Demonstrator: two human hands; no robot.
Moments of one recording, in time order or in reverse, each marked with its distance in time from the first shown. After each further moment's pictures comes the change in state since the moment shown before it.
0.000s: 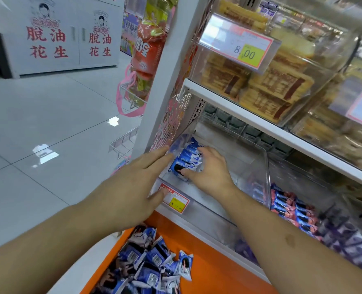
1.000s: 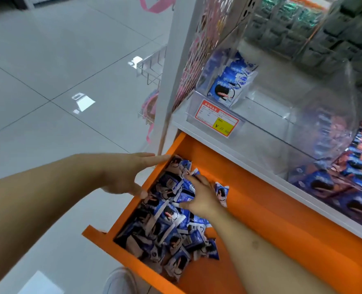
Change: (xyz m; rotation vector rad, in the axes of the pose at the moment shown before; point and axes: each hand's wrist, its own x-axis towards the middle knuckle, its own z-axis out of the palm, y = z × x) left_hand -0.076 -0.096 0.067 -0.013 -0.928 -0.319; right_hand -0.188 0.041 0.210 0.148 -0.669 0.290
